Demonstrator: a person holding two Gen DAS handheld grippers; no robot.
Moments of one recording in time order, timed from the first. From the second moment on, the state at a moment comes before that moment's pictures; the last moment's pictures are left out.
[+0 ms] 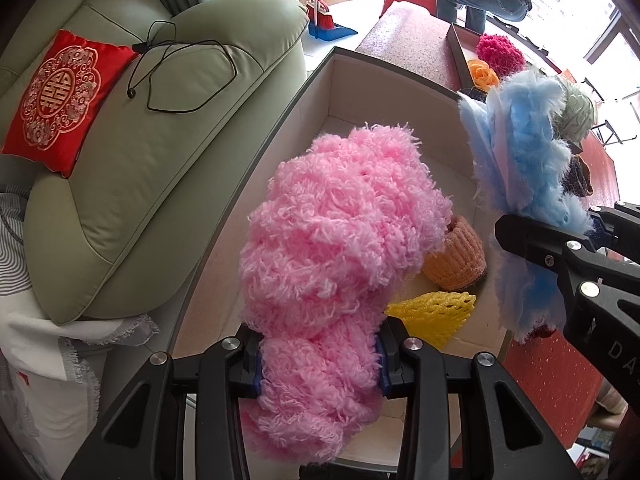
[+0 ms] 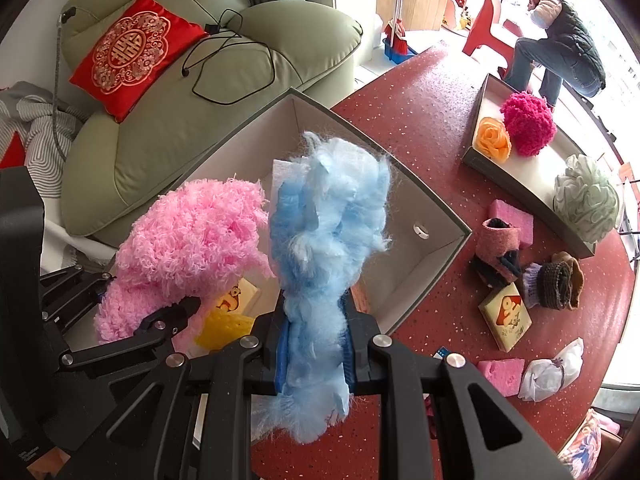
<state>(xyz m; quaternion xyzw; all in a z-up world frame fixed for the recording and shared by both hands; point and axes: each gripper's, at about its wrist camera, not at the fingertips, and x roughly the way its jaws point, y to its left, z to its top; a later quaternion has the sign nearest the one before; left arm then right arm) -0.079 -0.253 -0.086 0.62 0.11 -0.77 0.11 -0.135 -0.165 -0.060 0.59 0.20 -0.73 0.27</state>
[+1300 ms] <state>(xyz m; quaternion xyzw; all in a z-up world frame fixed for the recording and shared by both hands) -0.092 -0.255 -0.094 0.63 0.10 -0.76 0.10 -0.146 -0.173 -0.072 0.60 0.20 -0.73 0.27</state>
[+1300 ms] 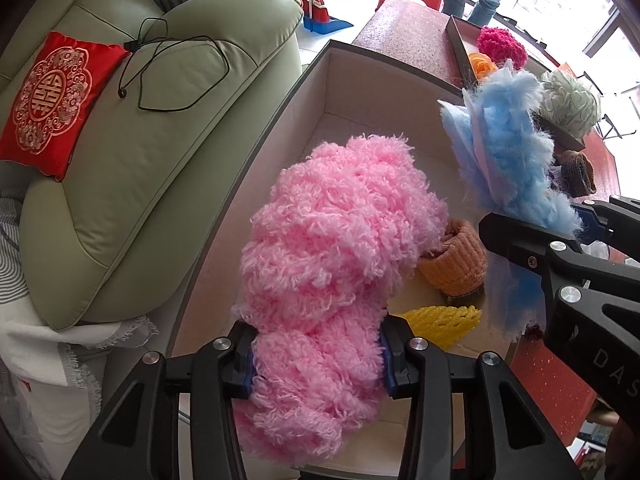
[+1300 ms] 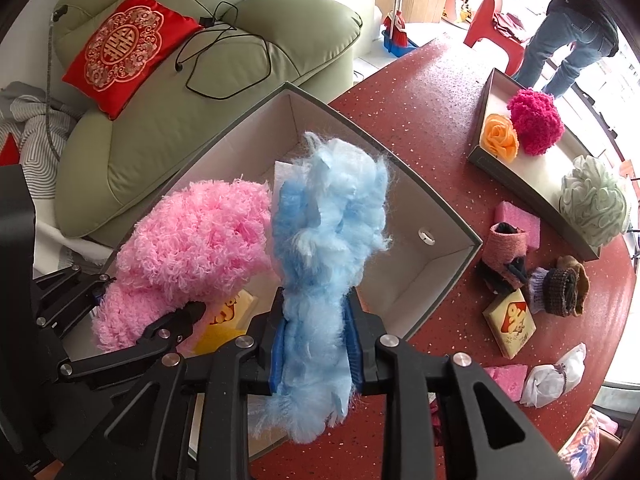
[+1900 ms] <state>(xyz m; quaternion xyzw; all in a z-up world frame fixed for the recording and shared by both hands) -0.088 -0.248 -0.078 0.63 0.09 -0.77 0.09 -0.143 -0.160 -0.056 0.59 0.17 -0.74 0.26</state>
